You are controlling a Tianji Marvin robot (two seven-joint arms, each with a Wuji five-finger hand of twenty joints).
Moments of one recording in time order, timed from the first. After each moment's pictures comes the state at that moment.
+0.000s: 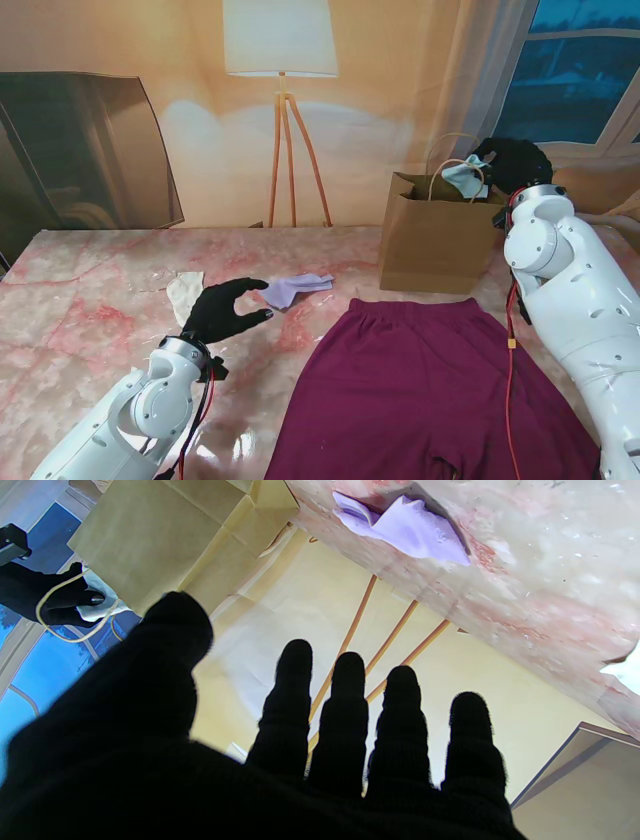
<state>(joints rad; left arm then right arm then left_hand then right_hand) 1.51 -1.16 -1.15 -1.49 0.54 -0.09 0.22 -0.93 -1.12 1.31 -1.09 -0.71 0.04 -0.20 0.53 -0.46 0.62 -0.12 0.52 0.05 0.34 0.29 0.57 0.09 0.18 0.31 0.42 0.13 0.19 0.38 0.05 0.23 0.52 0.33 0.56 -0.72 1.11 -0.27 0.80 -0.34 0.91 0.54 1.15 -0.04 0.76 0.56 1.07 0.08 0.80 0.76 0.65 0.18 1.30 0.65</state>
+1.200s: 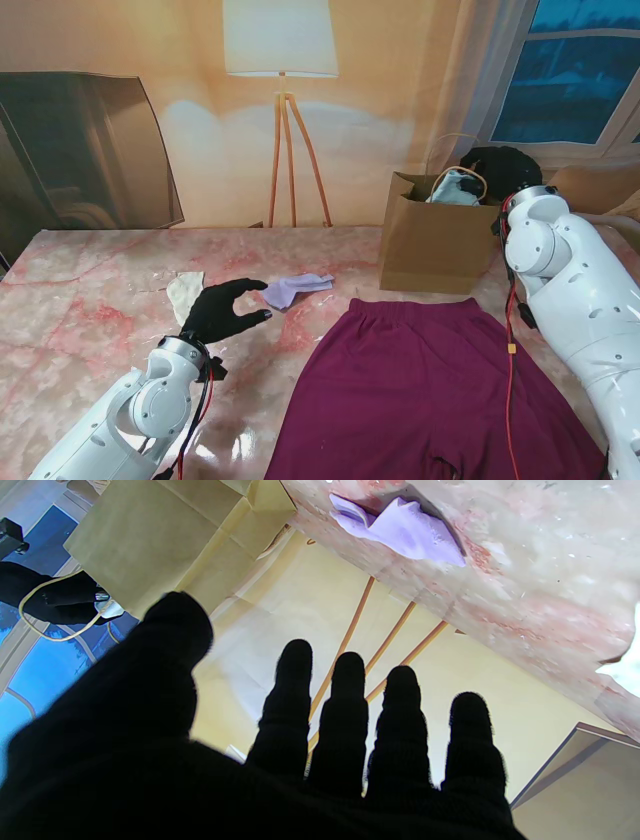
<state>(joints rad) 1.51 -1.16 -1.15 -1.49 0.54 -0.09 0.21 -0.92 -1.09 1.27 -1.10 -0.80 0.01 -0.09 0.53 -0.46 0.62 -0.12 0.52 0.05 0.34 0.29 0.57 0.09 0.18 0.31 0.42 0.13 0.19 0.38 0.05 0.23 0.52 0.33 0.42 -0.75 1.06 -0.19 0.69 -0.22 0.63 0.49 0.87 -0.06 0.58 0.45 0.83 0.05 0.55 0.68 0.50 0.18 1.17 0.67</state>
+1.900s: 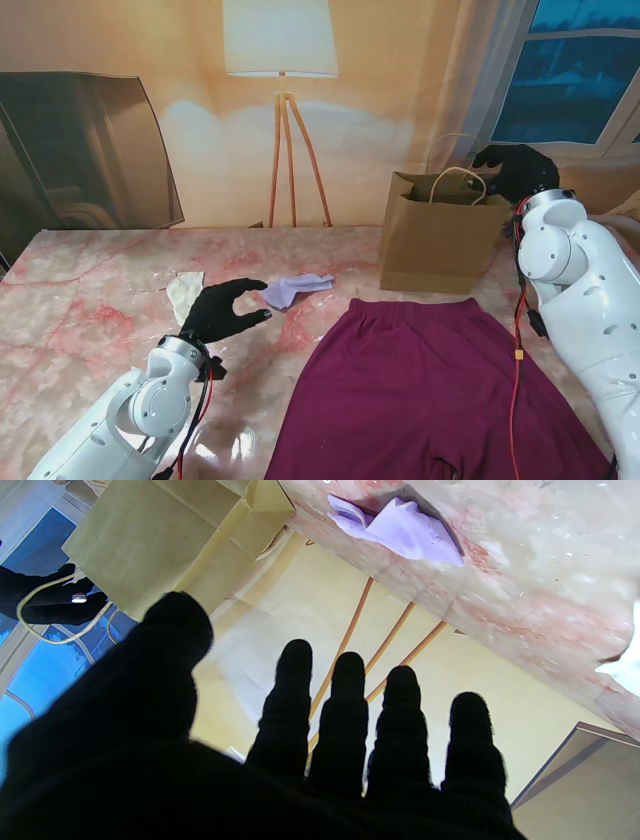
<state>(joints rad) 1.50 -1.16 -1.15 -1.48 0.55 -0.09 0.21 -1.01 -1.09 1.37 -1.21 -0.84 0.03 -0.06 0.53 -0.46 0.62 -0.12 0.52 0.05 0.34 0.29 0.57 0.09 0.18 0.31 0.42 0.13 0.19 0.38 0.05 0.23 0.51 0.33 0.39 -0.69 1.02 -0.19 0.63 -0.17 0.58 0.47 0.72 -0.06 0.51 0.38 0.72 0.05 0.45 0.64 0.42 0.18 1.06 0.67</state>
